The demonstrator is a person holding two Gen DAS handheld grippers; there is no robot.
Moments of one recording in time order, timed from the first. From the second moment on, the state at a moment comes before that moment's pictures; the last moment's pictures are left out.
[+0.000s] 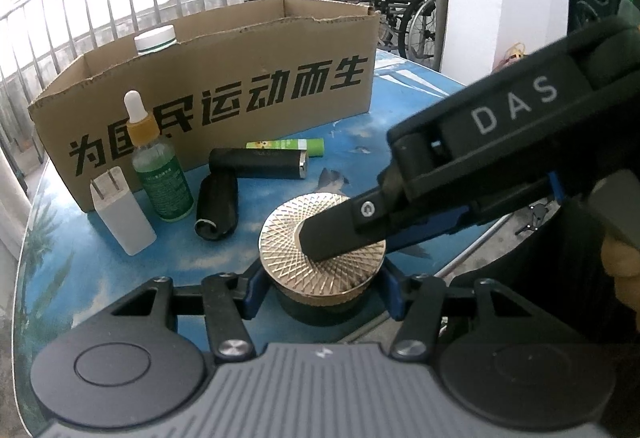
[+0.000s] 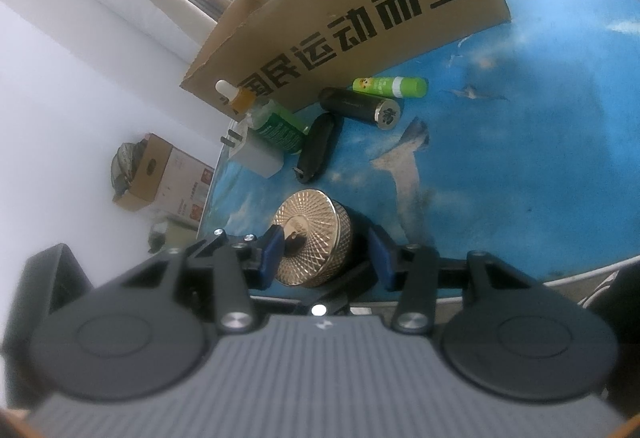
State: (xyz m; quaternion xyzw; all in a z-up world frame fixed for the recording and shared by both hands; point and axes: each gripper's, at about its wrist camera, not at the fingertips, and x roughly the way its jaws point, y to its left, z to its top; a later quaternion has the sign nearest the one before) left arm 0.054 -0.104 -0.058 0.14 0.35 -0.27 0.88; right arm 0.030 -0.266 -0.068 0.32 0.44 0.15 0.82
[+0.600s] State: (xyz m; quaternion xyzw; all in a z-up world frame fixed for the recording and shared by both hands) left arm 0.044 -0.105 -0.041 0.14 0.34 -0.26 0.89; right arm 0.023 -0.265 -0.052 0.31 0.43 0.16 0.83
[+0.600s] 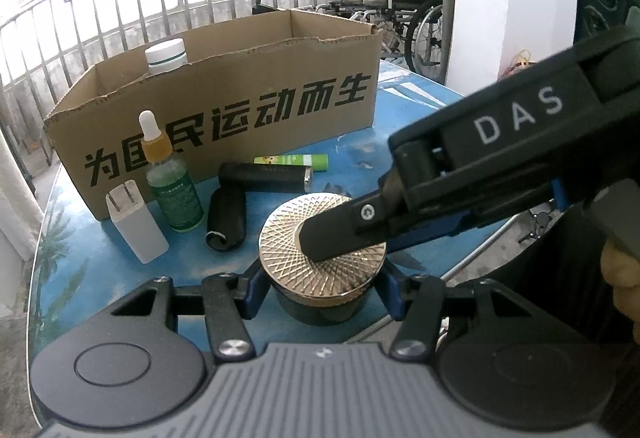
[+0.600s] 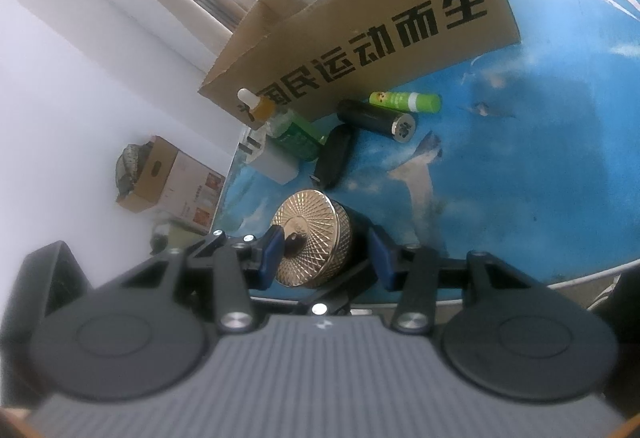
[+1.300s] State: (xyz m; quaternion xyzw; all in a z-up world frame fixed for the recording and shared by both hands) left arm 0.112 -0.138 0.083 0.14 0.25 -0.27 0.92; right arm 0.077 -0.288 0.071 0.23 0.33 0.19 0.90
